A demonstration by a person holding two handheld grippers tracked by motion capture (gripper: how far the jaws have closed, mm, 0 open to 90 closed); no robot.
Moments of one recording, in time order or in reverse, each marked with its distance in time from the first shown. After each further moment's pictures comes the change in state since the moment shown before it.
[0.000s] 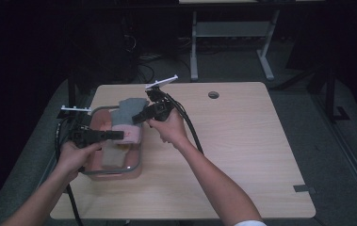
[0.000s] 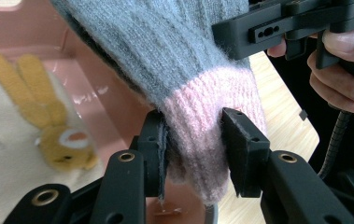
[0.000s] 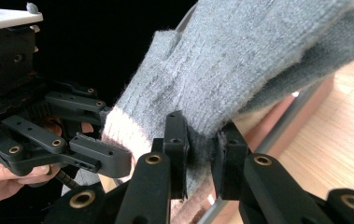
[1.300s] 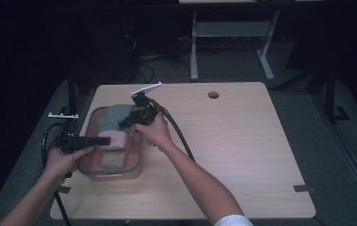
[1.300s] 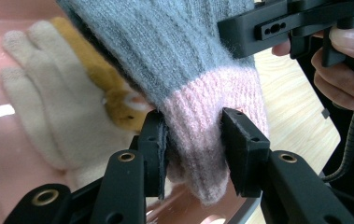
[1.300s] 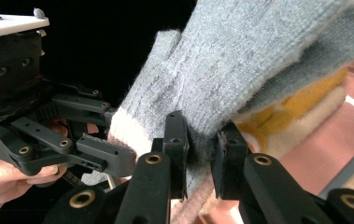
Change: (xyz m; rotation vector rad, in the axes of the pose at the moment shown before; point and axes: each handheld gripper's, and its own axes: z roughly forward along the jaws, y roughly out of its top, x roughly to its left) left arm 0.037 -0.020 -0.021 0.014 0.058 -0.054; right arm 0.001 0.005 0.054 0.042 0.078 0.020
